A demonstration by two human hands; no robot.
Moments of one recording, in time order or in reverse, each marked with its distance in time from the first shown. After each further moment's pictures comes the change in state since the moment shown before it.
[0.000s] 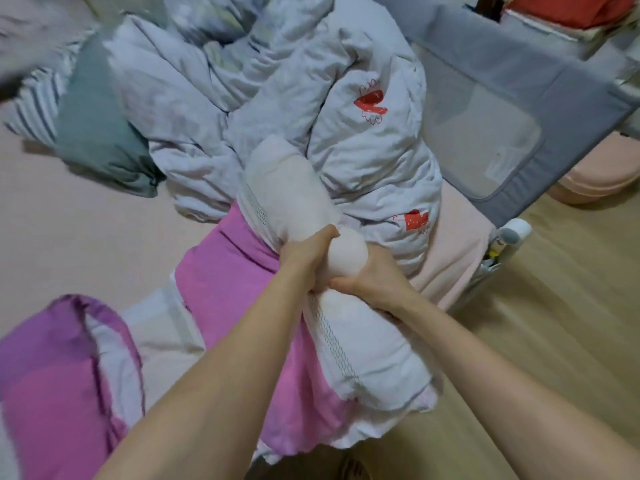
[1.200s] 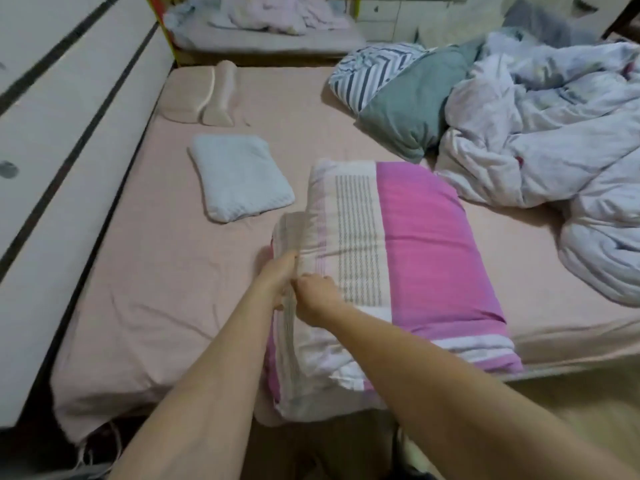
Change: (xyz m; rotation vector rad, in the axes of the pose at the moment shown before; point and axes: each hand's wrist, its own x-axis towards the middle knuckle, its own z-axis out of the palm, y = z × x) left_hand -0.150 -0.360 -0.727 -0.318 0.119 -0.037; right_hand -0.420 -0.266 0.644 -1.030 -0.568 -0.661
